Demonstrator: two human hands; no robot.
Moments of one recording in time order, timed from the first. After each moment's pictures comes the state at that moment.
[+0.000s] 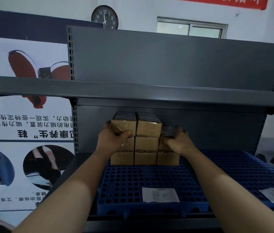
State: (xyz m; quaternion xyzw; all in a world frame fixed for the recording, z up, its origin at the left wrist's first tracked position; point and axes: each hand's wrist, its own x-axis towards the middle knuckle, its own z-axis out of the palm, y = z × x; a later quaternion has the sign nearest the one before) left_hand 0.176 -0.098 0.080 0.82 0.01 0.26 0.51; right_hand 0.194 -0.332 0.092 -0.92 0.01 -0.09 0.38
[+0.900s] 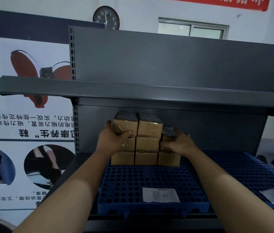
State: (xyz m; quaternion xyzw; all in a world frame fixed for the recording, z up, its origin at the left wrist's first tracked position) left_hand 0.189 -0.092 0.074 0.83 0.02 0.26 0.50; right_hand 0.212 -0.342 0.083 -0.94 0.01 -0.07 0.34
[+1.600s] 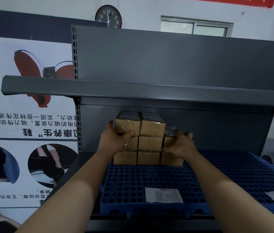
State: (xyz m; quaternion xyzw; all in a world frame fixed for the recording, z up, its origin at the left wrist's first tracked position) left_hand 0.190 -0.089 0.071 0.84 0.03 0.25 0.48; right_hand 0.225 -0.339 0.065 -0.94 0.00 -0.11 0.31
